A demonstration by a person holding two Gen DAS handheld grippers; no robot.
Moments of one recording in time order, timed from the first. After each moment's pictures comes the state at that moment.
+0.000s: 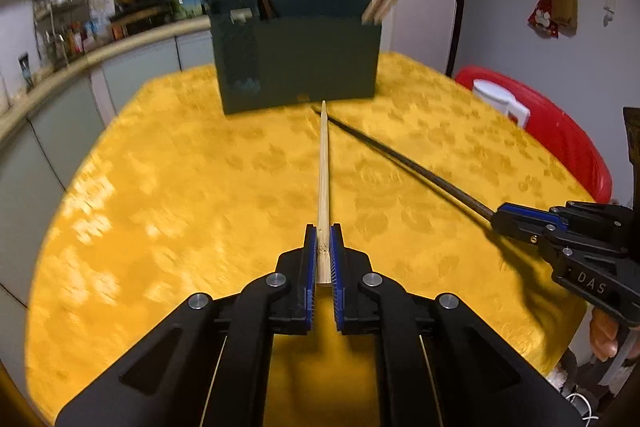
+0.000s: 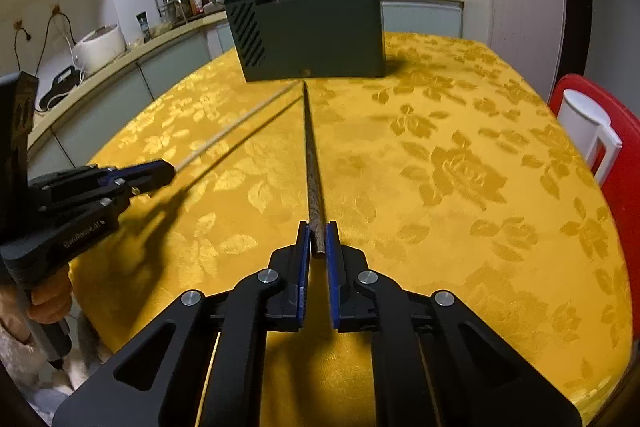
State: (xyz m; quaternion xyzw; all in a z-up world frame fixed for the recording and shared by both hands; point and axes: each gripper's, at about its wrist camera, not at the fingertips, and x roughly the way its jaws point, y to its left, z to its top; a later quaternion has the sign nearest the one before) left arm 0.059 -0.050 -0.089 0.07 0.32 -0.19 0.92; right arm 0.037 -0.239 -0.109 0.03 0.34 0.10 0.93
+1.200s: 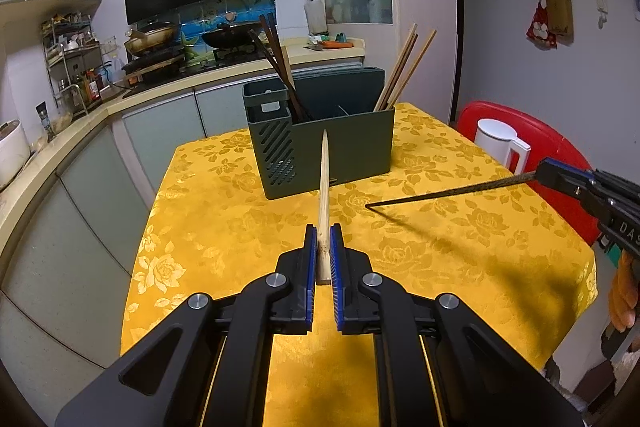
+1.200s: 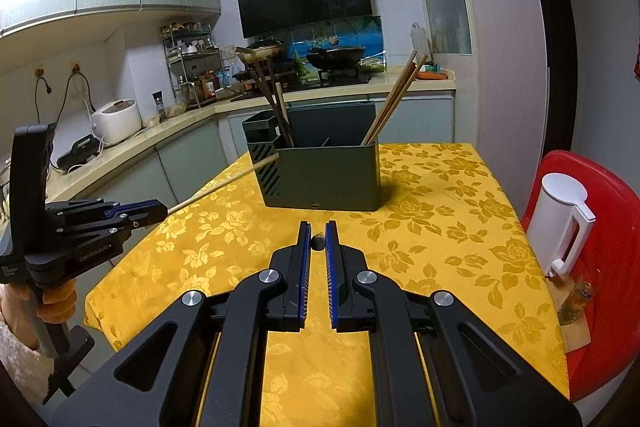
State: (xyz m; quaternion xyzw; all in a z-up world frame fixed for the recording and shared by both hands) left arm 0.059 -0.032 0.004 0.09 0.28 -0.18 0.94; right arm 0.017 -0.249 -0.009 0.05 0.21 0.10 0.97
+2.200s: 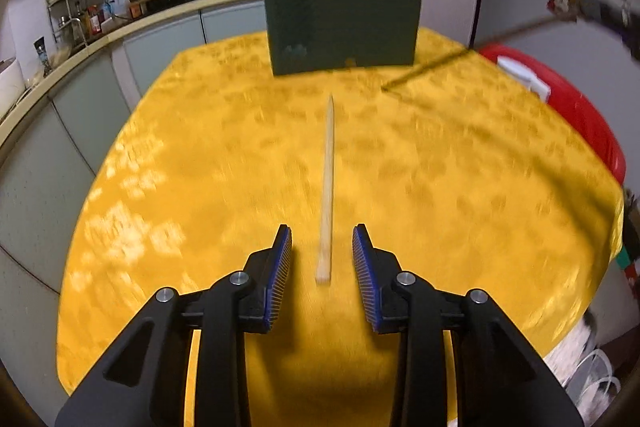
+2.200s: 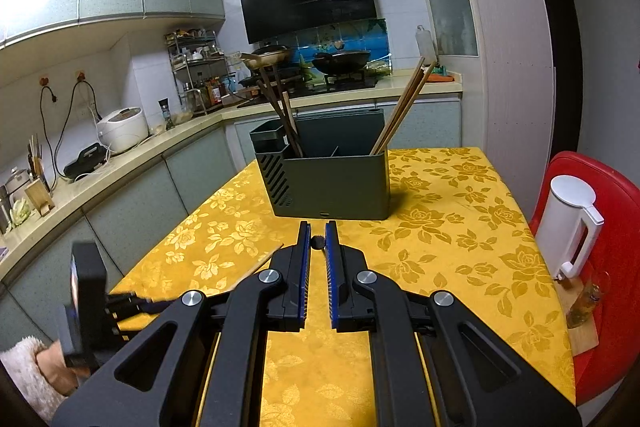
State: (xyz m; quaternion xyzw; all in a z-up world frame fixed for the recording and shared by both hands) left arm 0.050 -0.006 -0.110 0.09 0.38 -0.16 0.91; right arm 0.024 -0.246 -0.002 0.05 0.21 0.11 0.97
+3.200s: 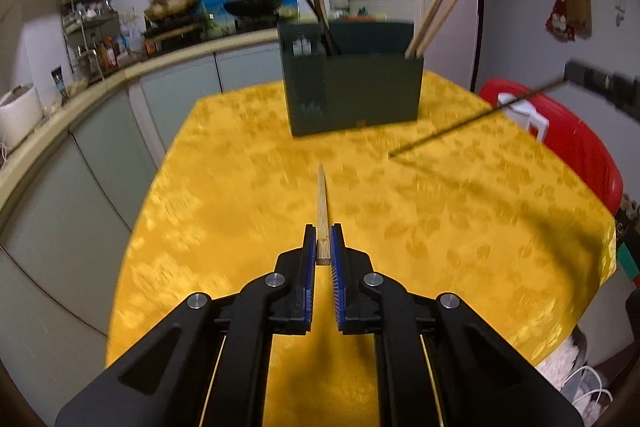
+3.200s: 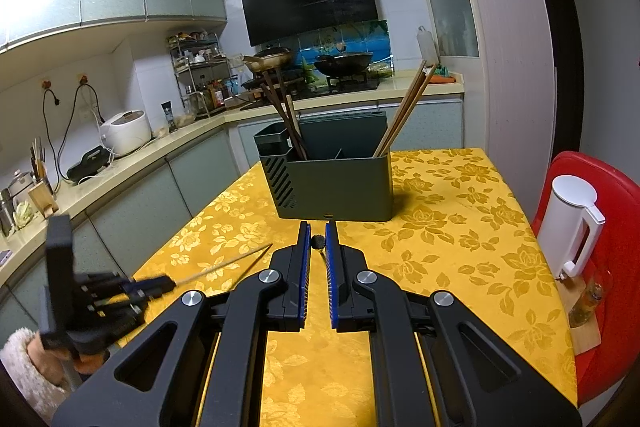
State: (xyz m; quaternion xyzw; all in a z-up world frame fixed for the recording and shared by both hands) left arm 0.041 0.005 -0.046 0.08 0.31 -0.15 0.94; right arm 0.015 -0.240 0.002 0.06 0.20 0.11 0.97
